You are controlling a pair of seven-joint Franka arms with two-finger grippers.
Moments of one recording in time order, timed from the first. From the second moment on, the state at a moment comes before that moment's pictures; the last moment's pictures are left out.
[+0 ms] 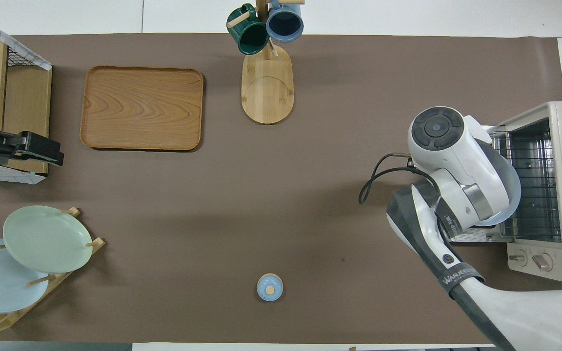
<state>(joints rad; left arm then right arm) -0.06 0.00 -0.04 -1.60 -0.02 1.53 0.00 0.20 0.18 0.03 -2.02 -0.44 1.96 0.72</state>
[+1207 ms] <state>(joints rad) -0.06 0.00 -0.04 -1.60 -0.02 1.53 0.00 -0.01 0.11 0.03 -2.06 -0.44 2.03 0.44</state>
